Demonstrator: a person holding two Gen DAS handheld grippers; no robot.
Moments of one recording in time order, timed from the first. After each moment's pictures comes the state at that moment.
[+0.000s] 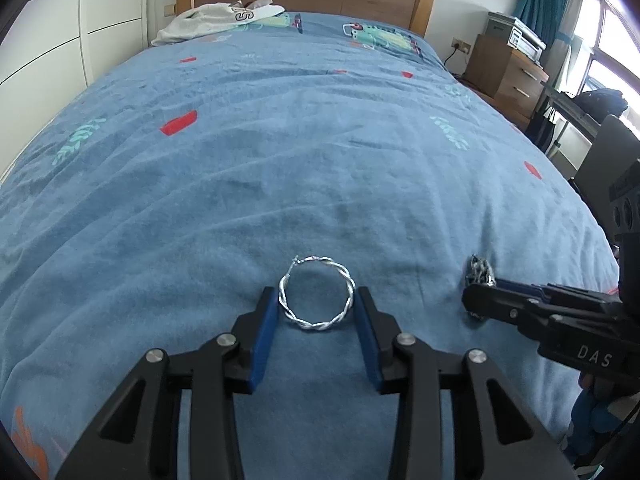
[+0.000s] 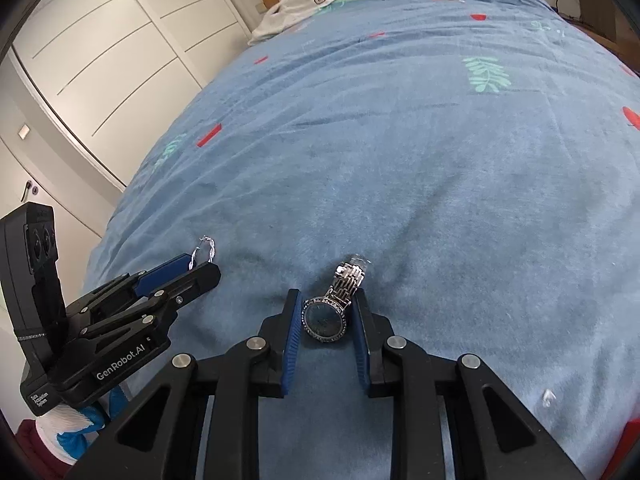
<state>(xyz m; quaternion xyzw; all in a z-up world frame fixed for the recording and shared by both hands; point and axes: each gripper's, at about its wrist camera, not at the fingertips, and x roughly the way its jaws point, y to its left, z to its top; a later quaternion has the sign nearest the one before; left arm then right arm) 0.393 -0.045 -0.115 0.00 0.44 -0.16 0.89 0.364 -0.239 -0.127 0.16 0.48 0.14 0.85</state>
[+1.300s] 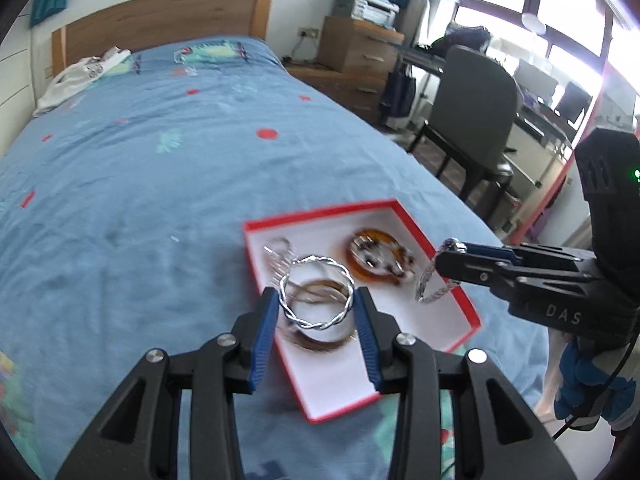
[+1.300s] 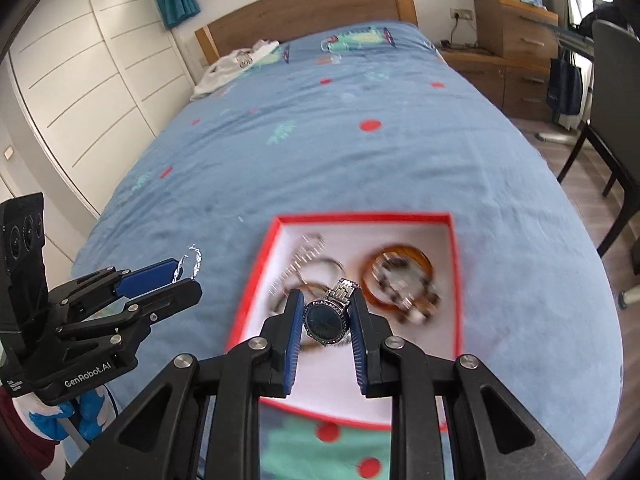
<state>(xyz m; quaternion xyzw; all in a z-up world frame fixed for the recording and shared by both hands) 0.142 -0.296 -0.011 0.06 0.41 -0.34 0.84 0.091 -0.468 -0.013 0.14 0.44 0.01 0.89</state>
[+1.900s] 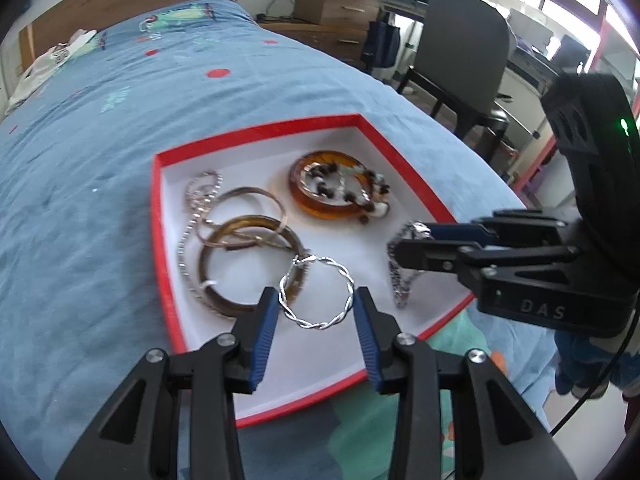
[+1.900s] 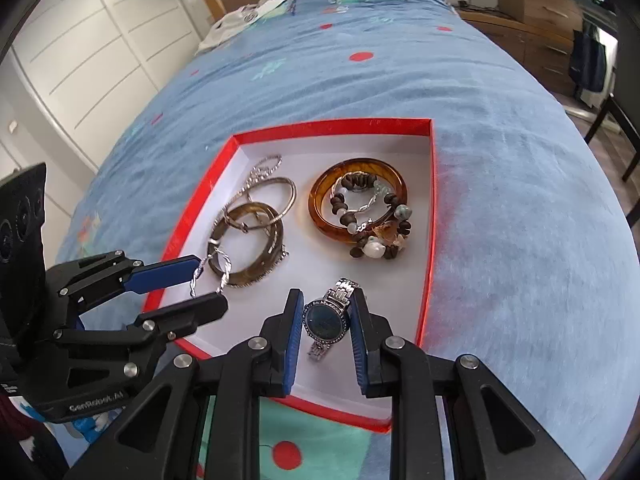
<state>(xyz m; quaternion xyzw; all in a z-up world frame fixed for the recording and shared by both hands) 0.118 -0.358 -0.081 0.11 0.46 -0.36 0.80 0.087 -0.504 -0.089 0.12 0.50 0.06 0.86</state>
